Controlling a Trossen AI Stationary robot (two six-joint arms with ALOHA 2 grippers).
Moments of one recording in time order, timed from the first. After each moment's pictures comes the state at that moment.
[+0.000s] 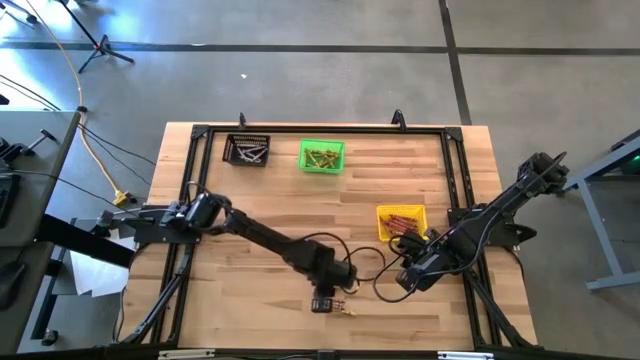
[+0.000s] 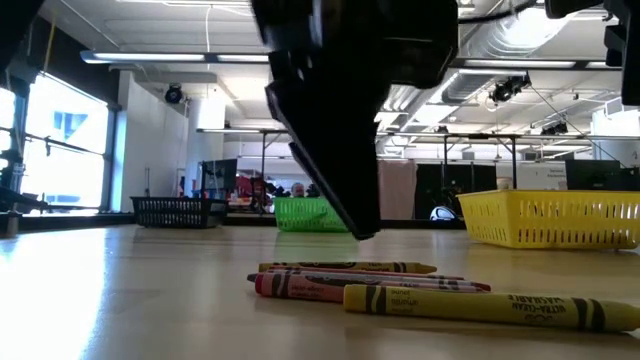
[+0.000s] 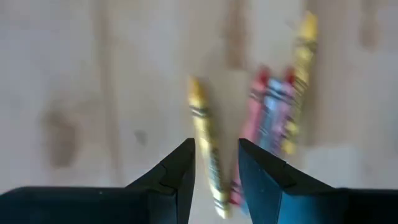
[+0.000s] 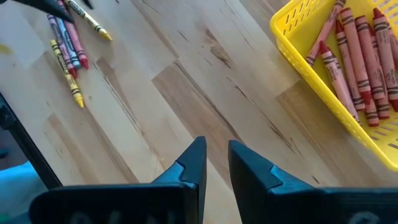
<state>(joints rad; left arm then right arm) -0.34 2.24 1.76 -0.74 0.10 -0.32 0.67 1.34 1.02 -0.96 0.23 1.30</state>
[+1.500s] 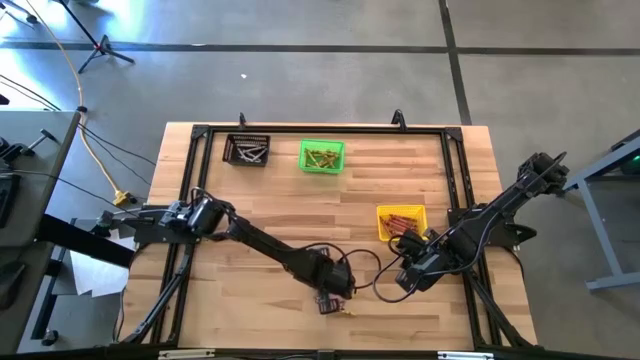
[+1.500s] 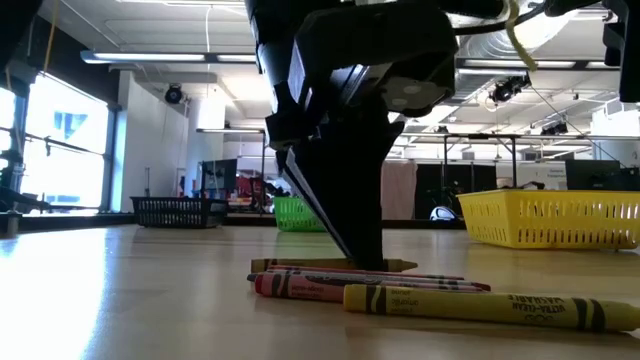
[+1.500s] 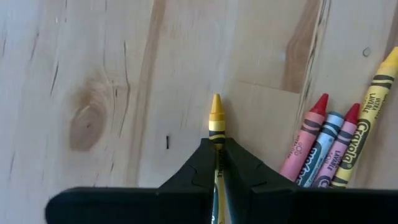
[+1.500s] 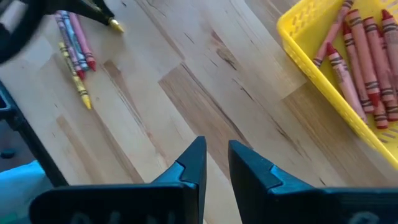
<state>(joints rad) -0.38 2.30 1.76 -0.72 -0.12 -0.55 0.67 1.34 1.02 -0.95 0.23 1.30</state>
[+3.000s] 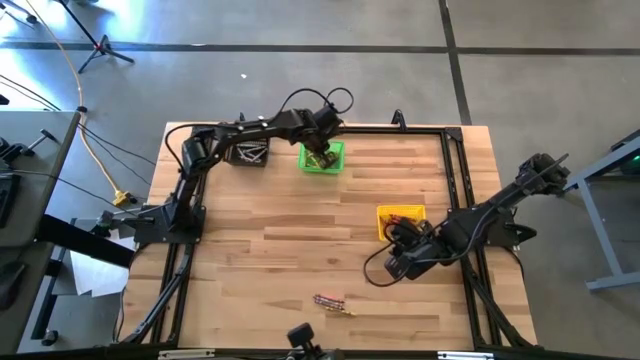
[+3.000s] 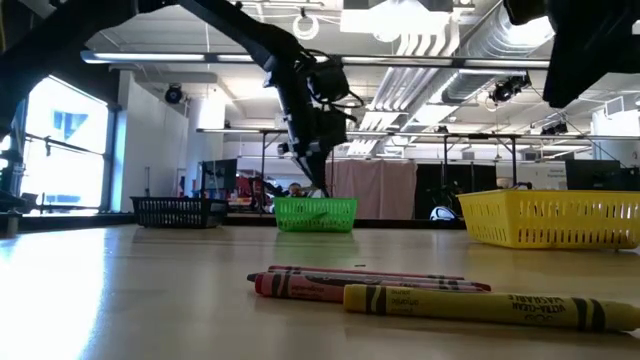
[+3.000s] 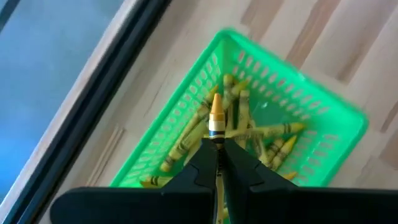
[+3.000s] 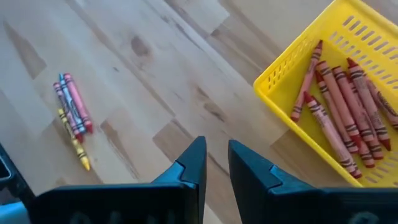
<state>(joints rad) 0.47 2.12 1.76 -0.75 -0.13 -0.01 0.57 1.34 1.02 -0.91 0.34 1.30</state>
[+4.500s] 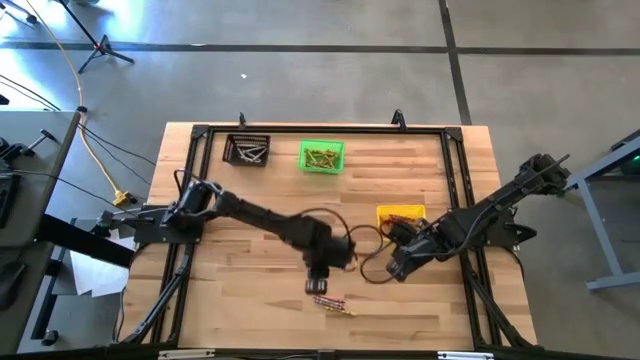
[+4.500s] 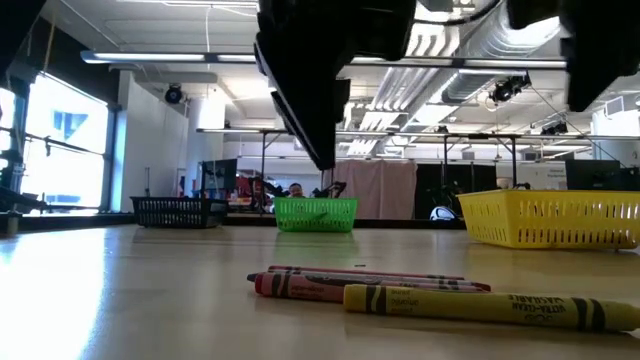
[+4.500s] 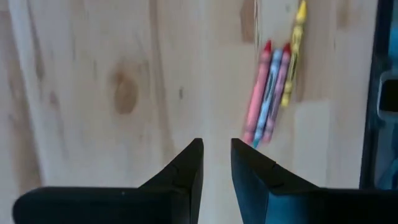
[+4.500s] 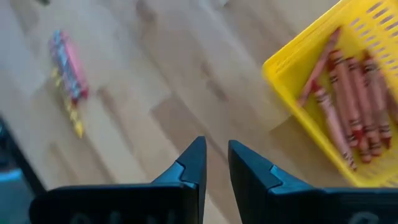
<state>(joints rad) -0.24 2.13 1.76 -0.92 0.20 -0.22 0.53 1.34 1.02 -0.92 0.22 1.17</state>
